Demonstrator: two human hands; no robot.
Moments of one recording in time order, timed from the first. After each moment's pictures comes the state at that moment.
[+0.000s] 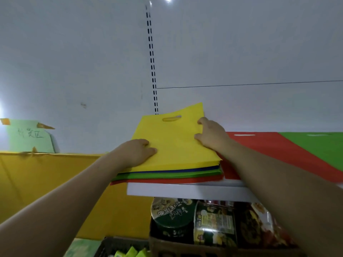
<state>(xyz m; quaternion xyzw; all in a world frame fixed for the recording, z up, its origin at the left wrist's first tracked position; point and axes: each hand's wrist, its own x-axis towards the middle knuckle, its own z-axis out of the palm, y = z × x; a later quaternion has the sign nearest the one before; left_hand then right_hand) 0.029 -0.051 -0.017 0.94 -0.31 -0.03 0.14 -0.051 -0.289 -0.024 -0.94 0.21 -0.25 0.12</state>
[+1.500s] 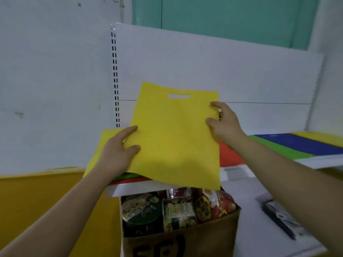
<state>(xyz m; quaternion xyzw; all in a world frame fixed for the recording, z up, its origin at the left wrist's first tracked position) -0.021 -0.027 -0.011 0.68 -0.44 0.01 0.59 -0.206 -0.250 0.043 -0.76 0.25 -0.51 0.31</state>
